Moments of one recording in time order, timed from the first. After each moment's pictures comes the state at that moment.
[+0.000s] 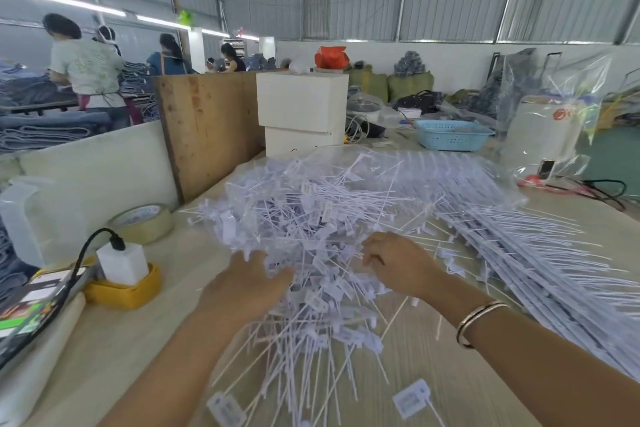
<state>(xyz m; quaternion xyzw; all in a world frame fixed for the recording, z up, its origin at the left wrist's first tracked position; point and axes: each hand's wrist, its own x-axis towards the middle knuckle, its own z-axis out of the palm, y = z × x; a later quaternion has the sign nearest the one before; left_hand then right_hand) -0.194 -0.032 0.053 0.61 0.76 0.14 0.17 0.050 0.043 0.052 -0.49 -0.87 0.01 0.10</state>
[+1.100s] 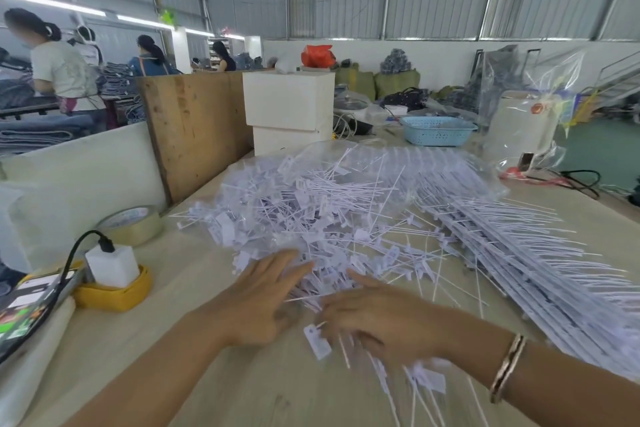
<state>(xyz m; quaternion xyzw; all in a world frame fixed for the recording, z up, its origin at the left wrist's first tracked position) -0.200 -0.032 0.027 0.88 0.48 0.05 0.05 0.049 -0.040 0.047 -0.23 -0.97 0.02 0.01</state>
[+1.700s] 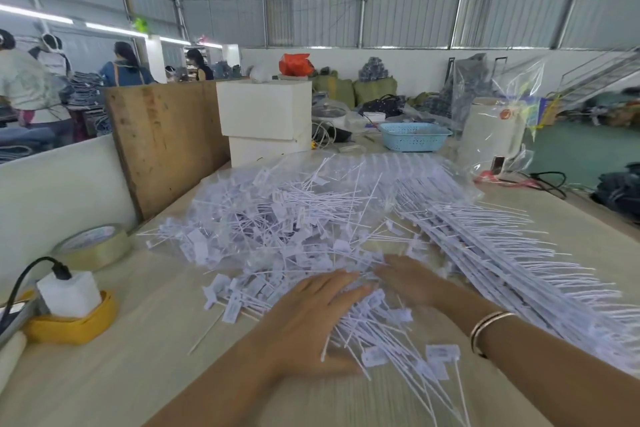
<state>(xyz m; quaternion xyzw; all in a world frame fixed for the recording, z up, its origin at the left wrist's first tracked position) -0.114 -0.027 0.020 0.93 0.35 0.11 -0.03 0.107 0.034 0.036 -0.66 -0.69 0.27 0.10</state>
